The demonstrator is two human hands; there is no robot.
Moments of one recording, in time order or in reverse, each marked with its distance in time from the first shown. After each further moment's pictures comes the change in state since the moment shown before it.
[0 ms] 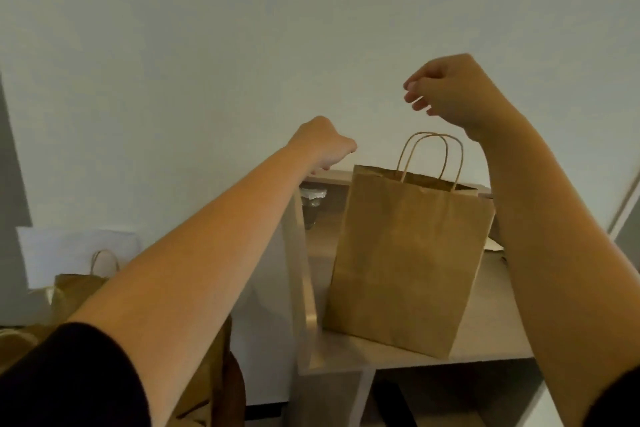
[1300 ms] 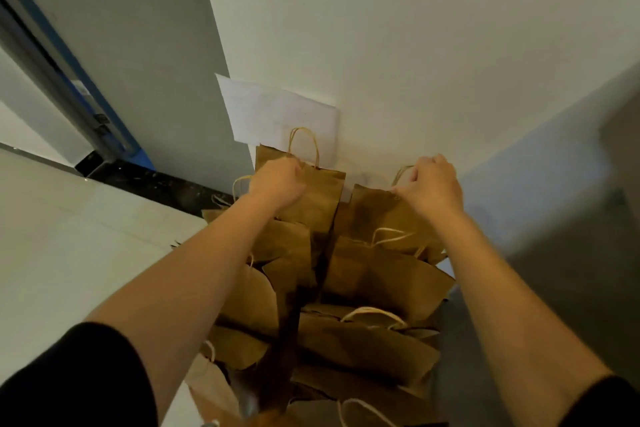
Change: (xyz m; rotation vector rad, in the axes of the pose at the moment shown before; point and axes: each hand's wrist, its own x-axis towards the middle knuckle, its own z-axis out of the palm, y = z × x) left_hand -0.005 -0.543 -0.115 0.490 -0.100 -0.710; right_hand -0.023 0.025 0.610 -0.181 -0.734 0.251
